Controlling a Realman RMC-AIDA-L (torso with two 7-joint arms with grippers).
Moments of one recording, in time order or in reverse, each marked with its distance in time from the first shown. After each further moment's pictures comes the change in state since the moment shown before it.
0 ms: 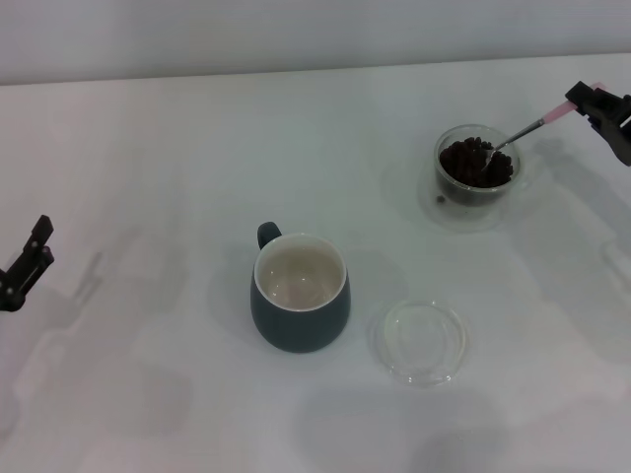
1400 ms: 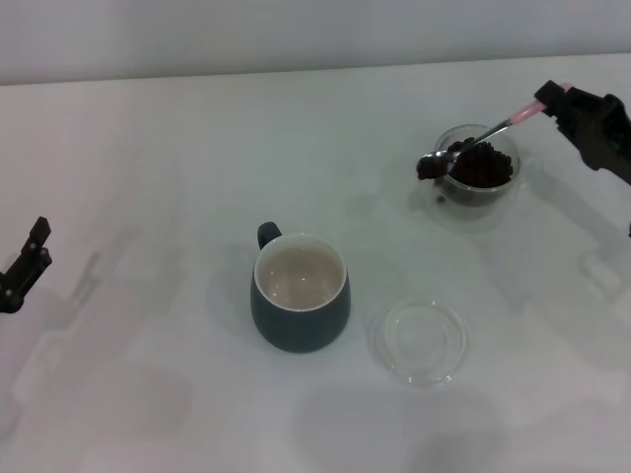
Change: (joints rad) left arm 0.002 -0.003 0.003 -0.007 -0.015 0.000 0.020; right arm -0.006 0.006 -0.052 0.005 -0.011 0.140 0.136
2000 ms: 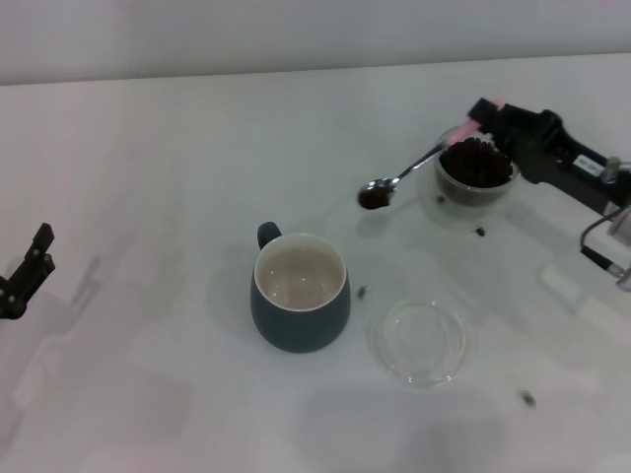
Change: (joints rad) left arm 0.008 -0.002 0.004 0.000 0.008 0.000 0.000; right arm 0.046 0.010 -0.097 0.067 0.000 0.055 -0.009
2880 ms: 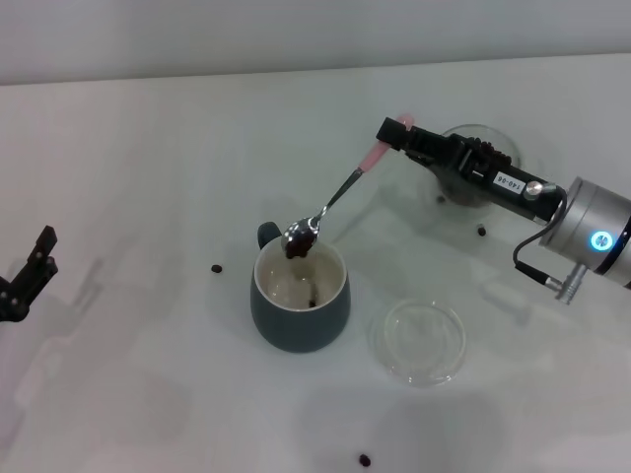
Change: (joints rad) left arm 0.002 -0.001 0.002 -0.002 0.004 0.001 0.000; right arm 0.093 0.016 -0.101 0.100 -0.002 0.083 -0.222
